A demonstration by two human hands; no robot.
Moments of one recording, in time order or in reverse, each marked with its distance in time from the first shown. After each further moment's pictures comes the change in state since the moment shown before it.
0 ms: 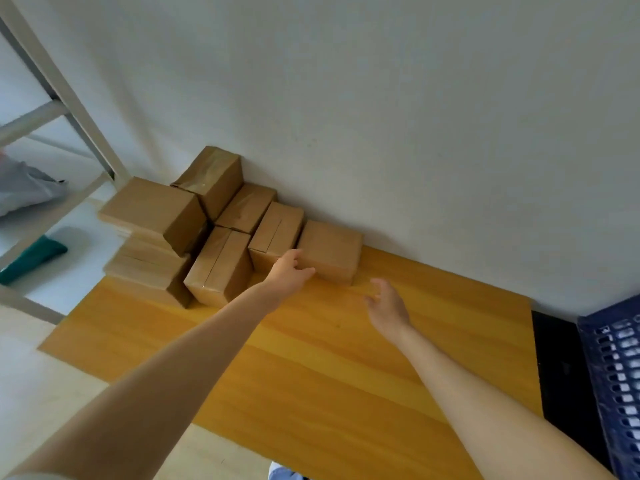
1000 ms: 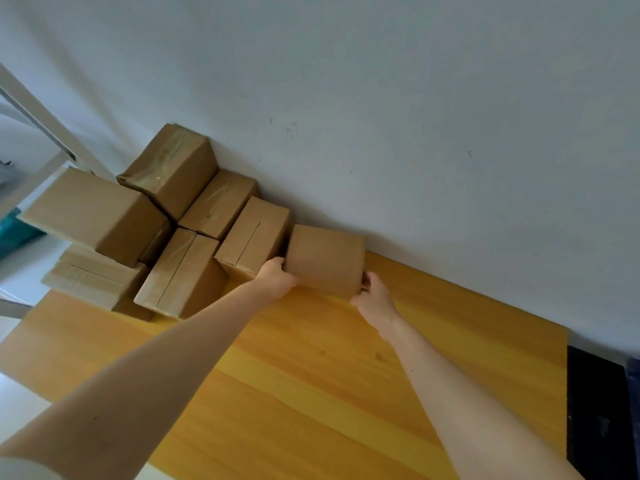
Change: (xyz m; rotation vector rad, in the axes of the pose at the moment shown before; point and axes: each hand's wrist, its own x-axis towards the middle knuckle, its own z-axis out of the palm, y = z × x) left_hand 0.101 -0.001 0.032 0.116 0.022 -0.273; right_hand 0.116 0.018 0.010 0.366 -0.251 0.141
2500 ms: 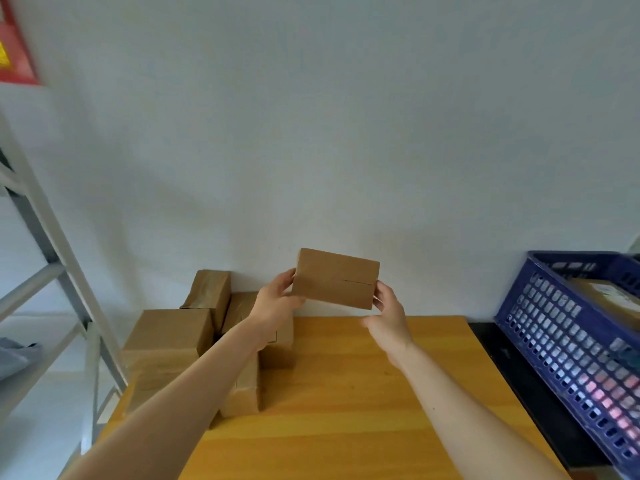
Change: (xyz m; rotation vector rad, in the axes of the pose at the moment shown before) left_hand -0.198 -0.009 -0.190 -0.275 -0.226 0.804; right_hand -0.274 -0.130 0.100 0.258 0.651 -0.399
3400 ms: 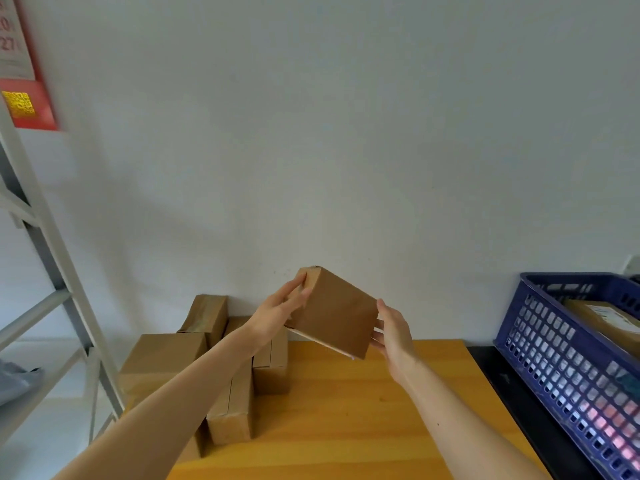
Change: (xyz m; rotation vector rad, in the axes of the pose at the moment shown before) left_hand -0.011 0.044 0.012 0.088 -0.162 0.062; right_hand 0.004 -0.015 -0.032 0.376 0.065 0.167
